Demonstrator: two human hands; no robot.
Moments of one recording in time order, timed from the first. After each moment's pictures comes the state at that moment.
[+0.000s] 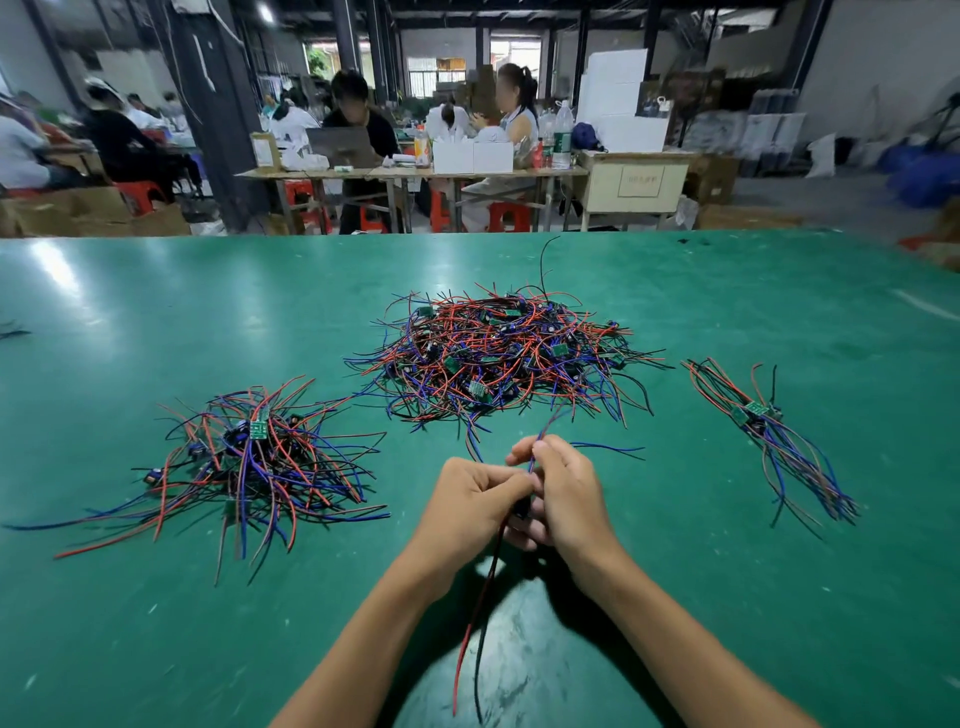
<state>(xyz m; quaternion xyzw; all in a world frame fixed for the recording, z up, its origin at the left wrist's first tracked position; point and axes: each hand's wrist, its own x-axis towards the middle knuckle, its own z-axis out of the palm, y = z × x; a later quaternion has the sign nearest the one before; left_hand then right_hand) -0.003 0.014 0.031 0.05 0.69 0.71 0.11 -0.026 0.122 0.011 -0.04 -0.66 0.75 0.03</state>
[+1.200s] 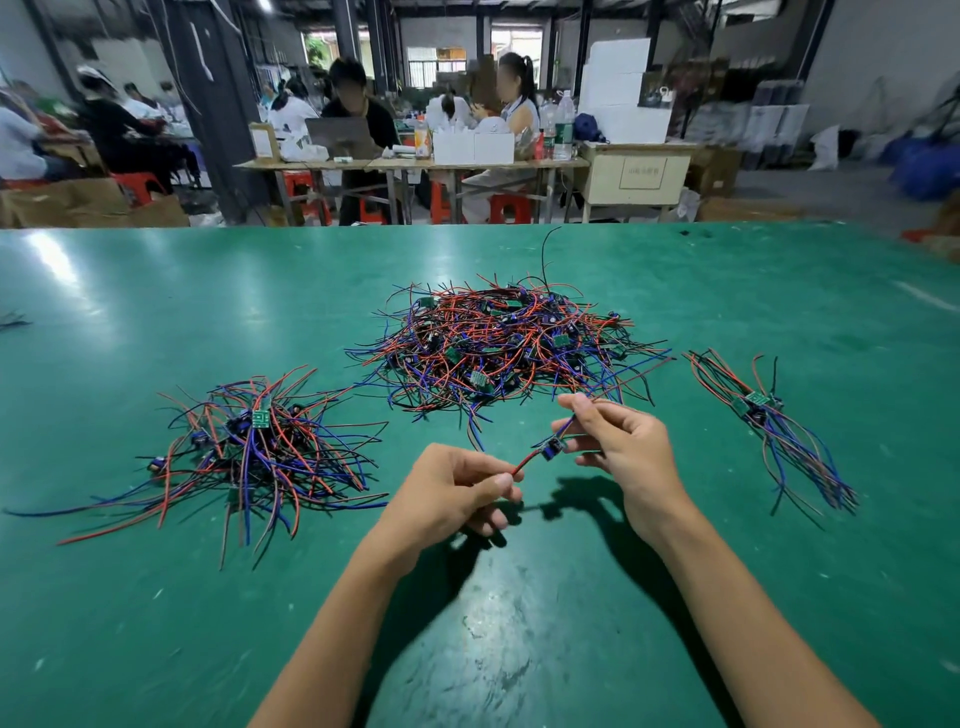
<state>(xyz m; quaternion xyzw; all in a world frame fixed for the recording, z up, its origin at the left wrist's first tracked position) -0.013 -0.020 0.024 0.05 0.74 0.66 0.13 -0.039 0.175 0.034 -0.01 -0.66 0.75 0.05</state>
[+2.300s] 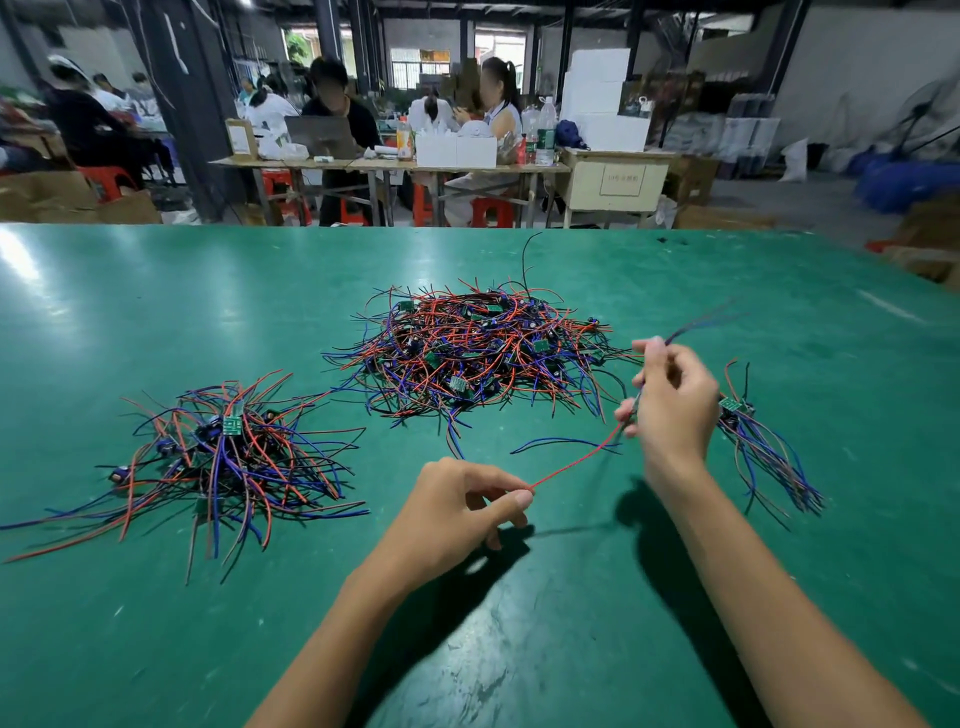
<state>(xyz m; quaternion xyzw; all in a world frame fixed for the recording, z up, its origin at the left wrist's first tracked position) -0.010 -0.003 0.018 0.17 0.84 0.52 0.02 -0.072 0.211 0.062 -0.12 -0.69 0.64 0.32</state>
